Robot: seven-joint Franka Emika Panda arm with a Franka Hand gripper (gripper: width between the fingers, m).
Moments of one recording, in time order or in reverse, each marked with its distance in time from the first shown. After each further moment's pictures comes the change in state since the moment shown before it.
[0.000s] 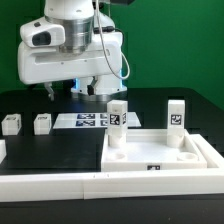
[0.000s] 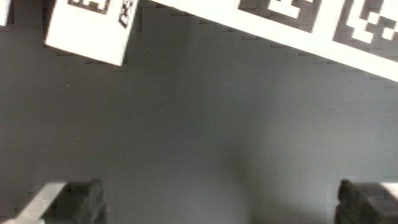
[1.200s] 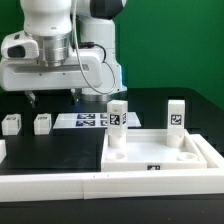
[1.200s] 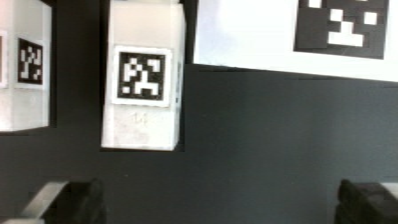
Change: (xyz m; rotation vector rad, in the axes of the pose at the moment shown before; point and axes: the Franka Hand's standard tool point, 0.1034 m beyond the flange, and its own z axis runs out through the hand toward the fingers) arm -0.028 0.033 0.030 0.008 -0.044 0.216
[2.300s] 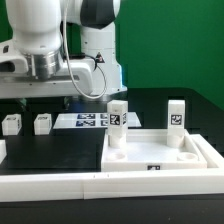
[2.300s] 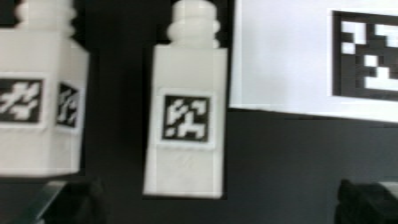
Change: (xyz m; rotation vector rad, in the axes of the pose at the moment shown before) arm -0.002 0.023 0.012 -0.005 -0.212 -0.008
